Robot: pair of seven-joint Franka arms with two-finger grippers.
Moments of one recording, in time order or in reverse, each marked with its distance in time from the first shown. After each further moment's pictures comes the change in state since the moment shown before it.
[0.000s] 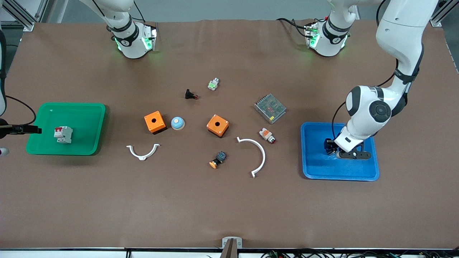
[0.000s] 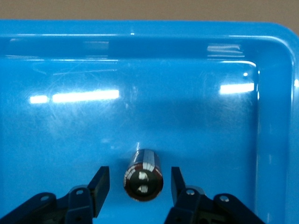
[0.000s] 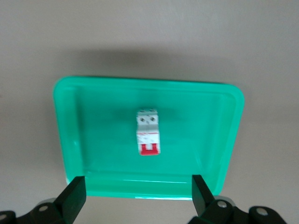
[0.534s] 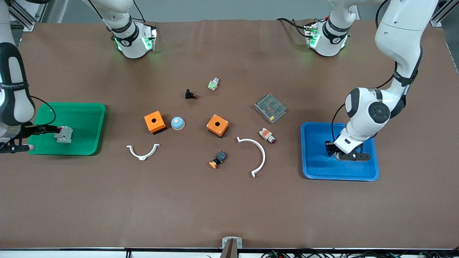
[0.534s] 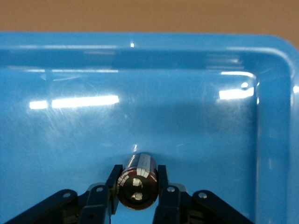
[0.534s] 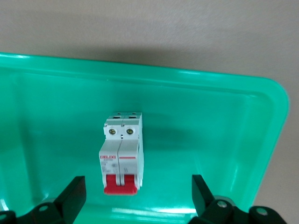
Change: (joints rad) left arm 0.000 0.003 0.000 0.021 0.000 0.013 -0.001; right arm -0.046 0.033 0.003 -0.286 0.000 0.365 -0.064
